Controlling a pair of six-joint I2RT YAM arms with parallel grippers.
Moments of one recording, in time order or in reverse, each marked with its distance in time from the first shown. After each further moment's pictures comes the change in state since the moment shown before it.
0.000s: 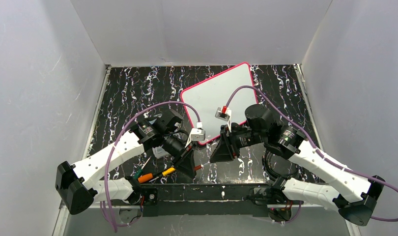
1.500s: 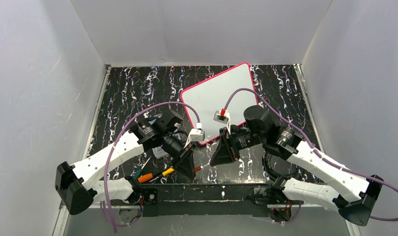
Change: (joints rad) left arm 0.000 -0.005 0.000 -0.014 0.035 0.000; right arm -0.001 0.000 -0.036 0.035 -0.082 0.005
